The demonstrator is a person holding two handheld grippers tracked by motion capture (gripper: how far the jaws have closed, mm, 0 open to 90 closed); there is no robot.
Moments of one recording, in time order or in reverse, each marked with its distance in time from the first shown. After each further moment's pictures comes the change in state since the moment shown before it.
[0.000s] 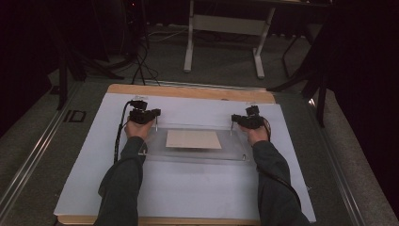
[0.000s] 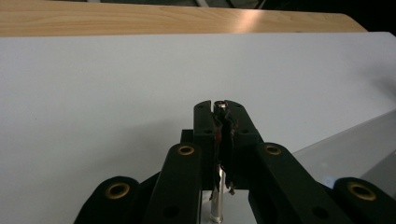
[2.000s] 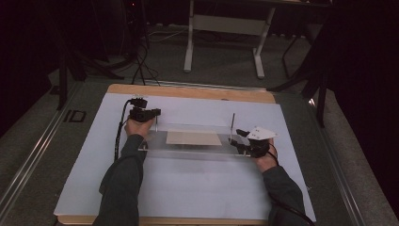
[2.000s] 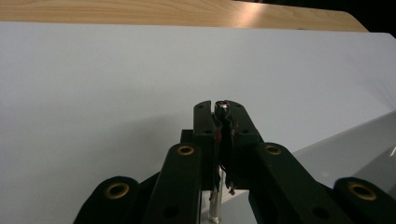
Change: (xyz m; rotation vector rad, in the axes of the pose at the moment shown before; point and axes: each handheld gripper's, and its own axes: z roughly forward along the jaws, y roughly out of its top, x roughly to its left) left arm 0.003 0.006 0.002 0.046 -0.008 -0.043; right arm 0.038 -0.072 -0.053 -0.178 0.099 -0.499
